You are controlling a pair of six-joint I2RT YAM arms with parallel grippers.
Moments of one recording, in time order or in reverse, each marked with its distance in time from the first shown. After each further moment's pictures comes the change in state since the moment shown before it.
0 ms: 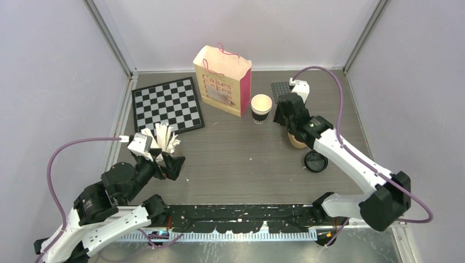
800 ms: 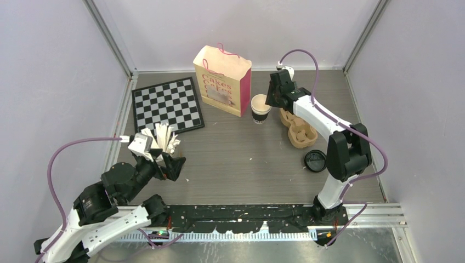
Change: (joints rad) left arm 0.000 -0.002 0.000 0.000 0.019 0.000; right arm -0.198 0.537 0.356 0.072 -0.304 -0.024
